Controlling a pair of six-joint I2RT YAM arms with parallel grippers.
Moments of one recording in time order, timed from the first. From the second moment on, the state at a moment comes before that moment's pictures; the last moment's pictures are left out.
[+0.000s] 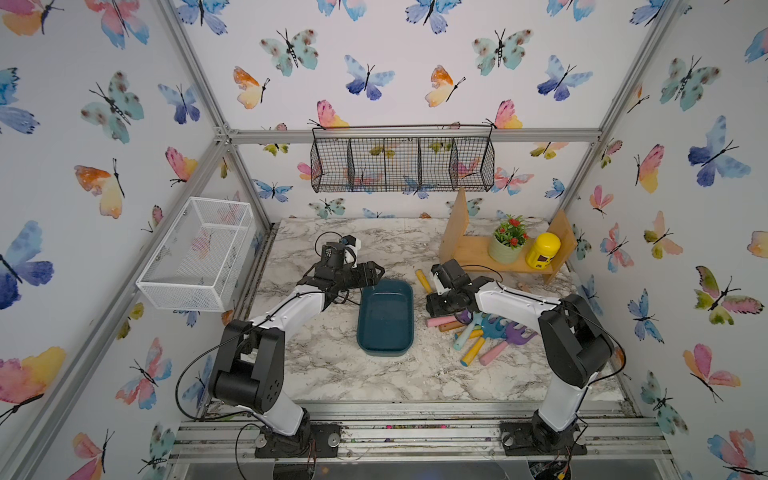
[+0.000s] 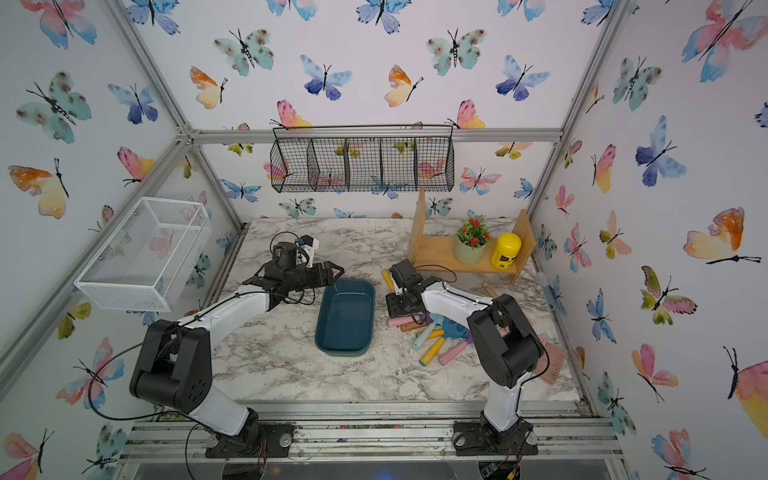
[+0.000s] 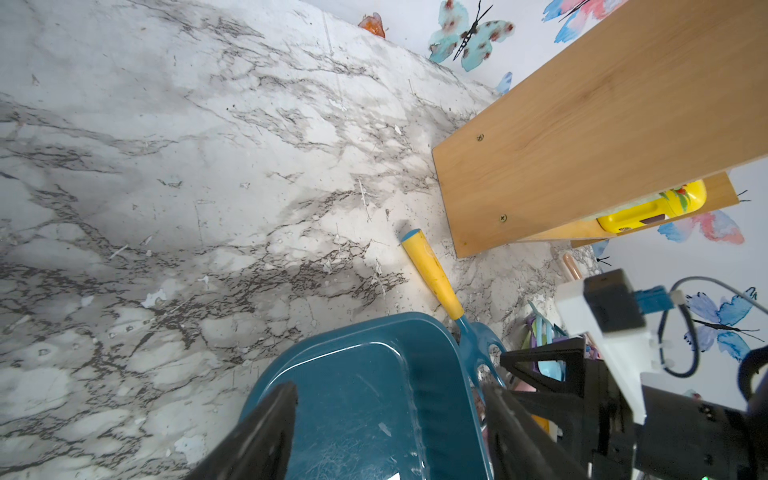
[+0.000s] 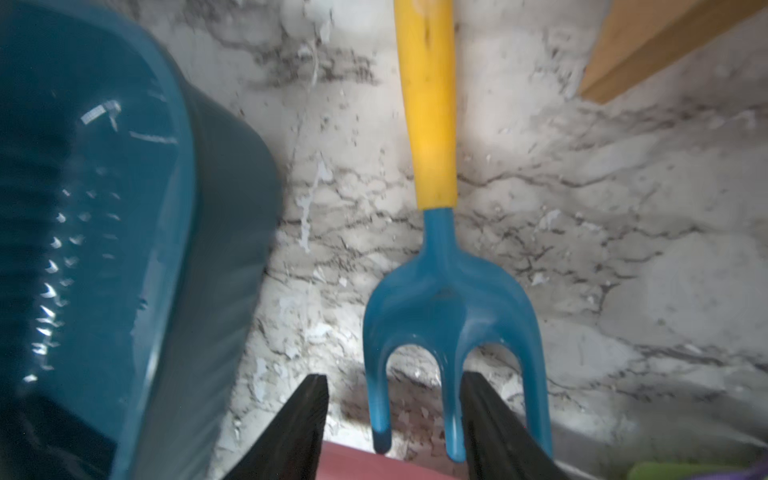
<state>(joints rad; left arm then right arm) -0.29 1.58 1.02 -0.06 0.43 -0.43 0.64 1.81 1.15 -0.44 -0.04 0.31</state>
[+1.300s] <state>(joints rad) -0.33 1.57 0.99 -0.06 0.47 -0.43 0.64 1.78 1.18 -0.44 -0.07 0.31</state>
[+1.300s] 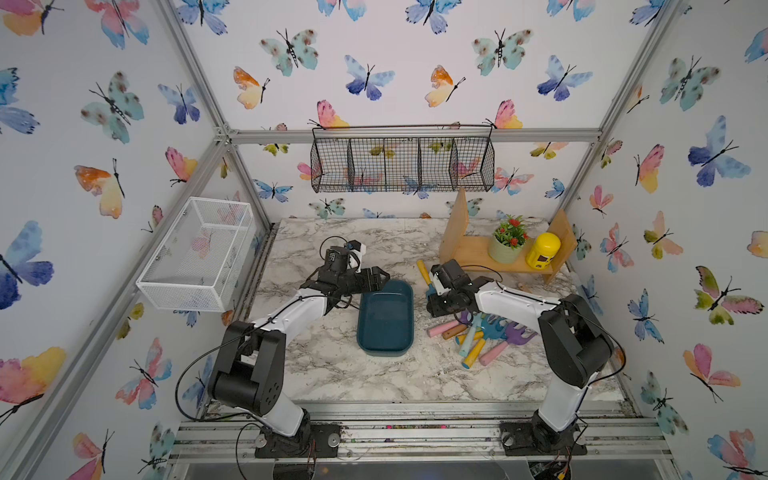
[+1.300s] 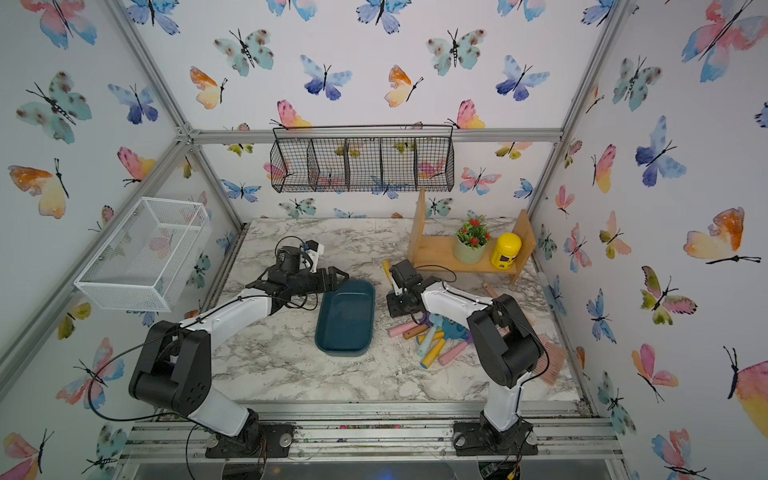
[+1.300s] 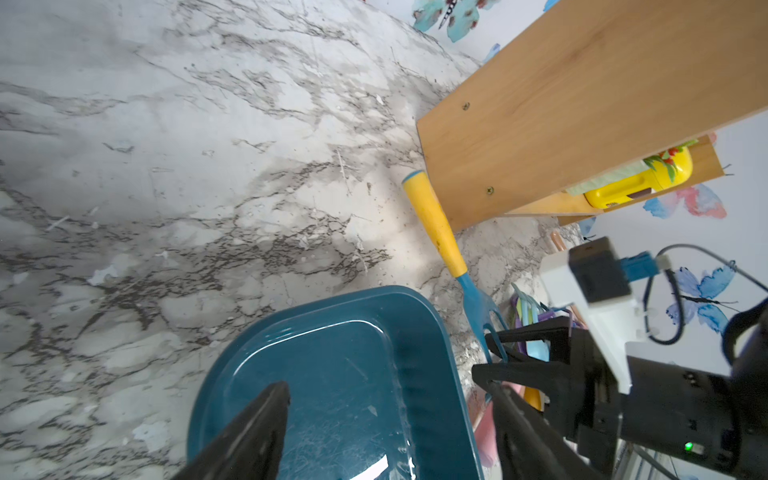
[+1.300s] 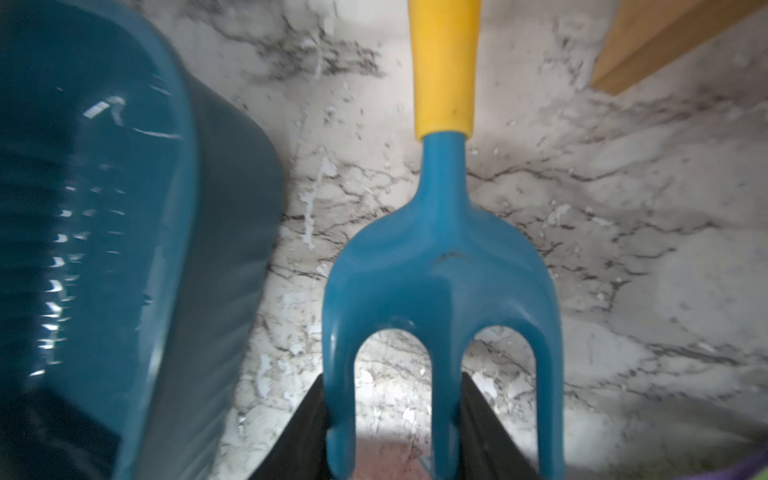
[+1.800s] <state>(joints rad) -0.36 1.57 1.04 0.03 0.57 -0.48 0.66 1.66 1.21 -0.37 -0.35 0.32</state>
